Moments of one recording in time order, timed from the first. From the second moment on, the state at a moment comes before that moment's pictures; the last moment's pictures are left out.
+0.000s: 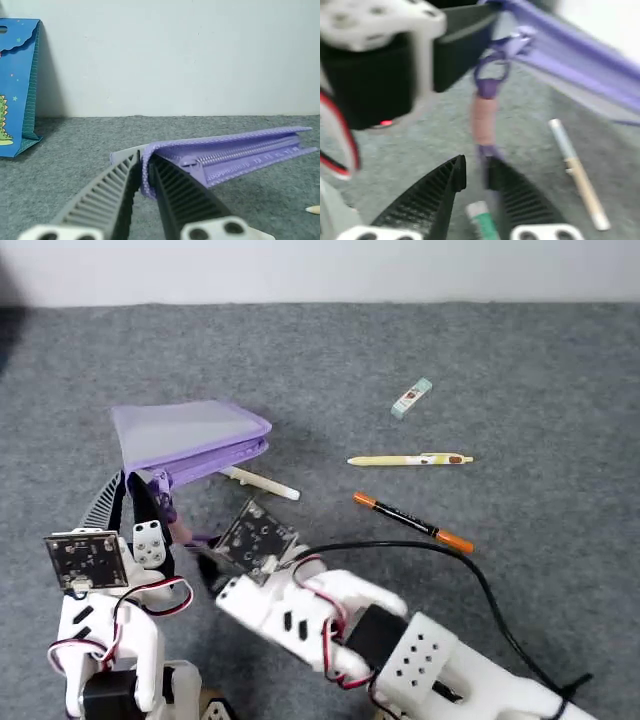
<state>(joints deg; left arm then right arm) -9.3 -103.4 74.9 50.2 1.6 -60.5 -49.7 57.7 28.1 -0.6</state>
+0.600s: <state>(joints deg) -9.7 -103.4 74.9 50.2 0.7 -60.9 -27.7 45.5 19.0 -3.5</state>
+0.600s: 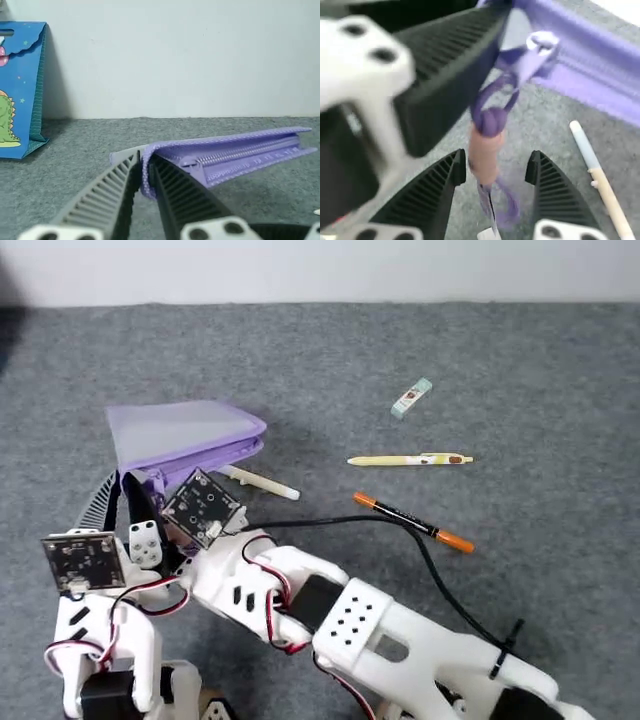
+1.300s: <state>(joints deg) -9.5 -103.4 74.9 50.2 0.7 -50.7 -27.7 43.7 19.0 -3.6</state>
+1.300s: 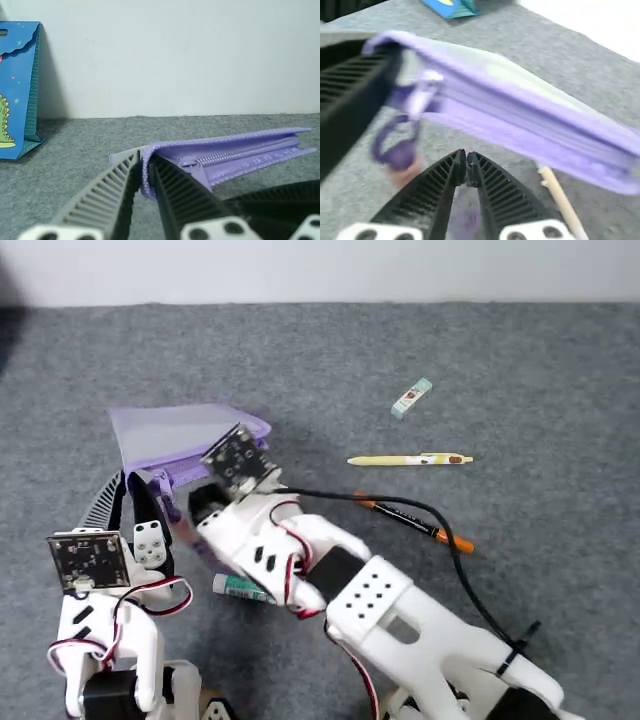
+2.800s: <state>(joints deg) -9.7 -103.4 74.7 50.2 0.6 -60.9 -28.0 42.5 21.1 -3.5</state>
